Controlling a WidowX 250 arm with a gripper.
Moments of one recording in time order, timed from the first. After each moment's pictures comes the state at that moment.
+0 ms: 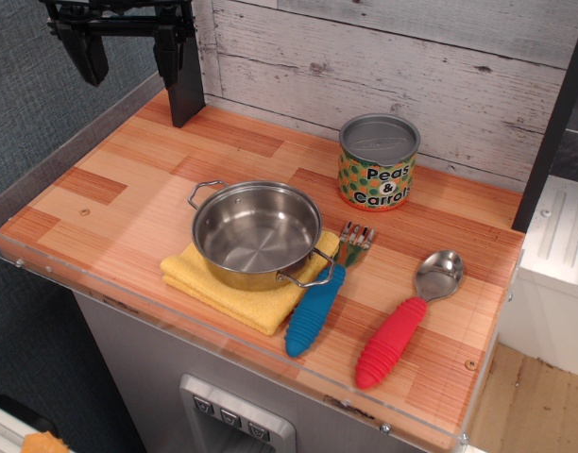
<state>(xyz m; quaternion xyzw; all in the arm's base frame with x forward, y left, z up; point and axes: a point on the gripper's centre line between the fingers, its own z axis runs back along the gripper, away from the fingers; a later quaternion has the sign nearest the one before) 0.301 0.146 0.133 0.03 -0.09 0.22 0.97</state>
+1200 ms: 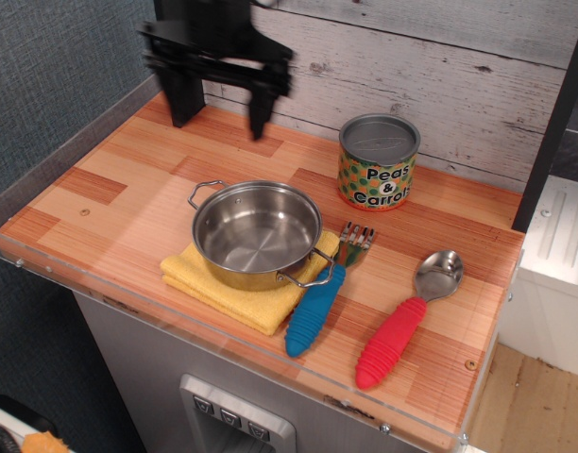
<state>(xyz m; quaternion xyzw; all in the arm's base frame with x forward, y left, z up) 0.302 0.045 0.117 0.05 -0.08 0.08 0.99</state>
